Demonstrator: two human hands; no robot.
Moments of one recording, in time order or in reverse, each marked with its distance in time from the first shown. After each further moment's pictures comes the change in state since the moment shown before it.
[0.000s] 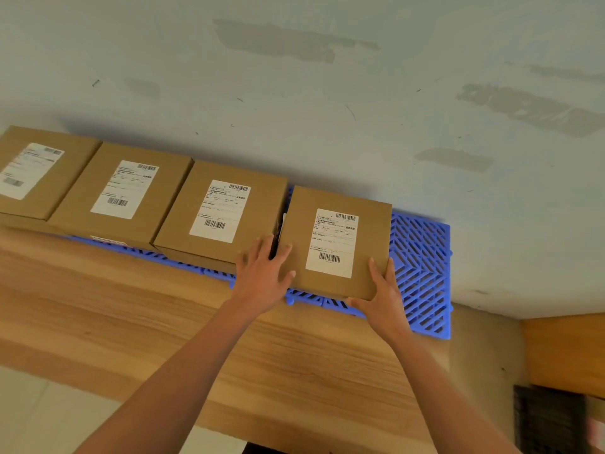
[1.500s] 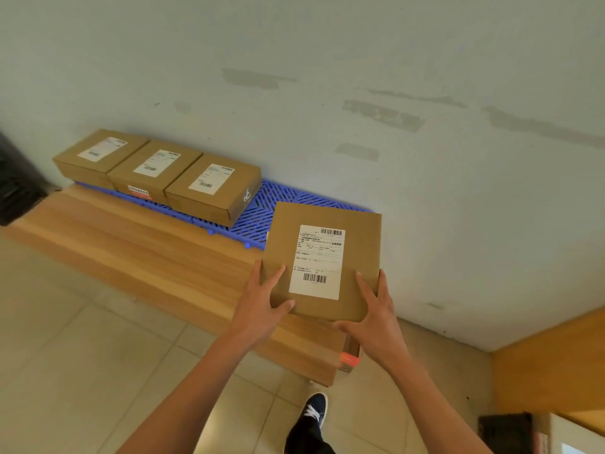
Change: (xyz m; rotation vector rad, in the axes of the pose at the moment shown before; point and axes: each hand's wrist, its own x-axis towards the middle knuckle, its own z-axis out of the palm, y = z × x) left_hand -0.293 0.246 0.069 -0.556 0.250 -0.135; right_hand -0.259 0.175 -0.144 -0.019 0.069 -0.388
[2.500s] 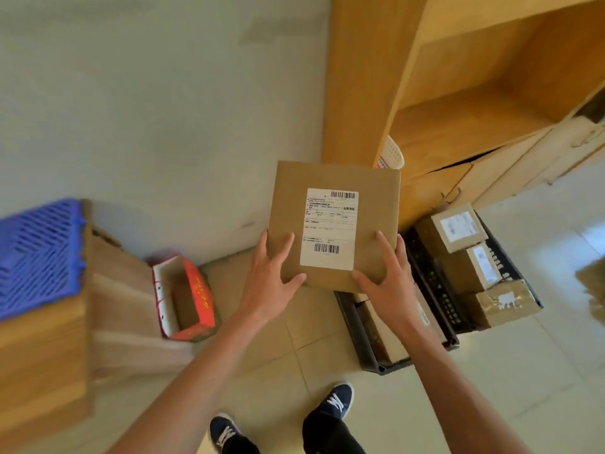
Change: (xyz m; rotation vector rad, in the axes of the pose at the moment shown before) left_hand -0.123 0.378 0.443 0.127 -0.531 0.501; right_hand -0.292 0.400 -0.296 0.222 0.657 0.594
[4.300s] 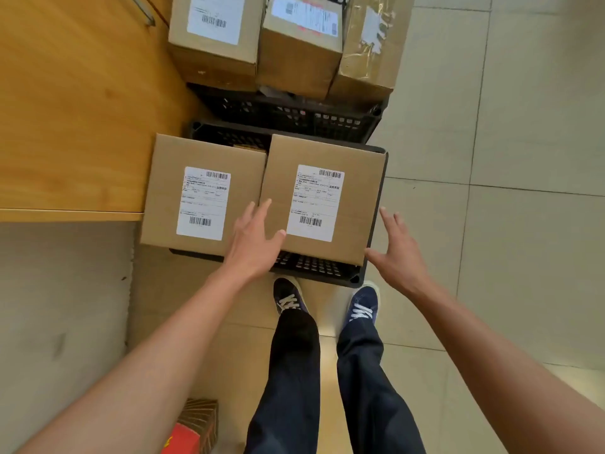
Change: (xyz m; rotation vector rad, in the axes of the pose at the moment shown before) left_hand 0.199 -0.012 0.475 0.601 -0.927 0.327; right_hand -0.024 0.450 0.092 0.201 0.260 1.036
